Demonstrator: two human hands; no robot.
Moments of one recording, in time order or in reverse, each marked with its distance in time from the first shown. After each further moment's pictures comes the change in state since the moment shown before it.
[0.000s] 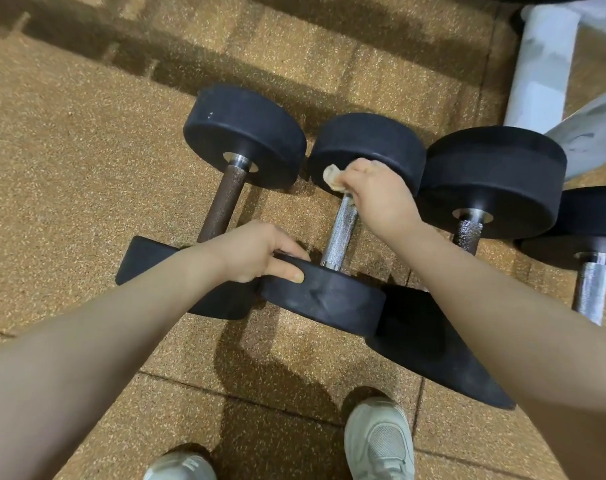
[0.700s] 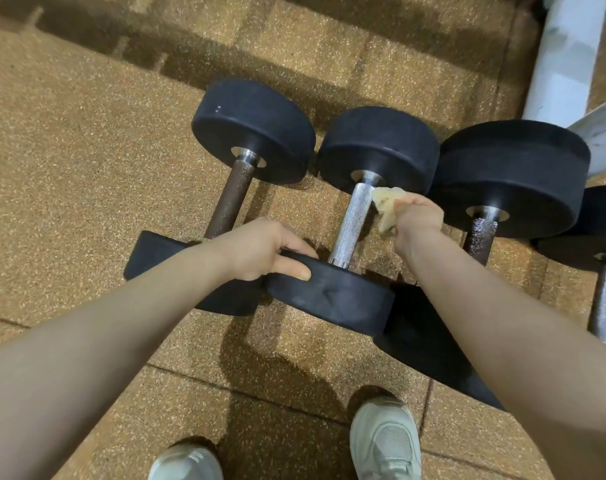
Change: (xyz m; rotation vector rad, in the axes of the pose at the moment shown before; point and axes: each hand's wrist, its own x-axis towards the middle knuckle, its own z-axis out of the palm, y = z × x) left_hand -0.002 0.001 0.001 0.042 0.021 0.027; right_hand -0.017 0.011 0.029 1.384 0.426 1.242
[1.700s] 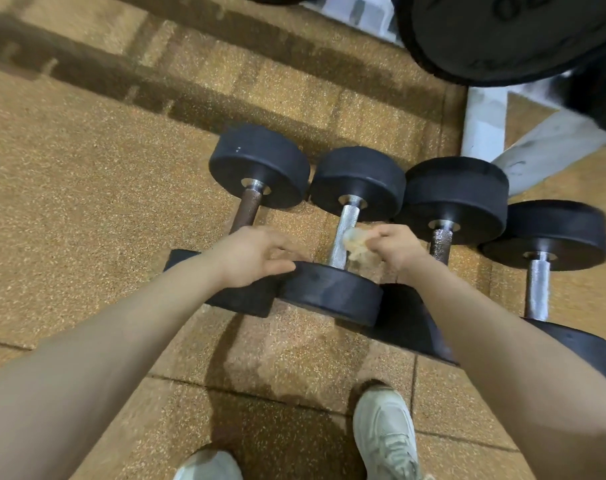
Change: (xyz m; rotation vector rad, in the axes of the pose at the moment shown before) left_hand -0.057 0.008 -0.028 0.208 0.158 0.013; right_hand -0.079 -0.024 -0.028 -0.669 -0.289 -0.193
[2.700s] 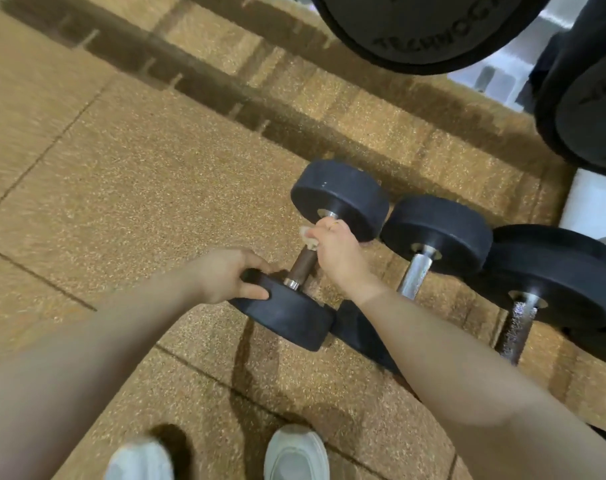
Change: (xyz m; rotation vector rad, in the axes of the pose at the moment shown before) left_hand -0.059 -0.075 -0.042 0.077 -0.039 -0.342; right_hand 0.016 -0.084 0.147 -0.693 -0.173 -0.834
